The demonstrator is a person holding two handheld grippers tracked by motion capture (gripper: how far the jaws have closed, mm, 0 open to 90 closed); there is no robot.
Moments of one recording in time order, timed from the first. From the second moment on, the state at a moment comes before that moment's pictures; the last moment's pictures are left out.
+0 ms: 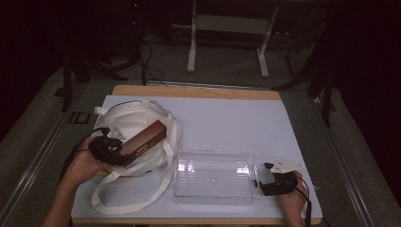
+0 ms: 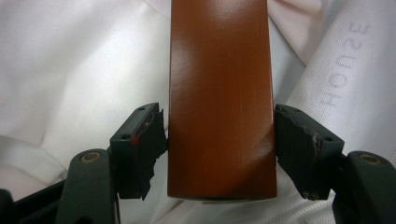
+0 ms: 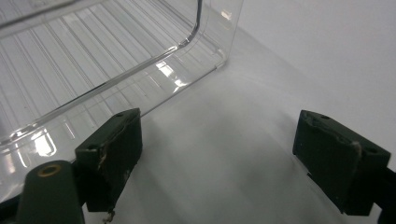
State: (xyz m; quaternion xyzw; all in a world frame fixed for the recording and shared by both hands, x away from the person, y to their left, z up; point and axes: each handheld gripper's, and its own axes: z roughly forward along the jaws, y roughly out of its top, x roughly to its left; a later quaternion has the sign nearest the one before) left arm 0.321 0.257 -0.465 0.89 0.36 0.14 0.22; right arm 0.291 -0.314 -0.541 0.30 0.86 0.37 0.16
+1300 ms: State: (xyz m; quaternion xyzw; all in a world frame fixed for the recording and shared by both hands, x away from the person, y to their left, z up) left arm 0.348 0.241 -0.491 0.92 0.36 0.06 0.12; right arm 0.291 -0.314 -0.541 0.30 0.86 0.37 0.16
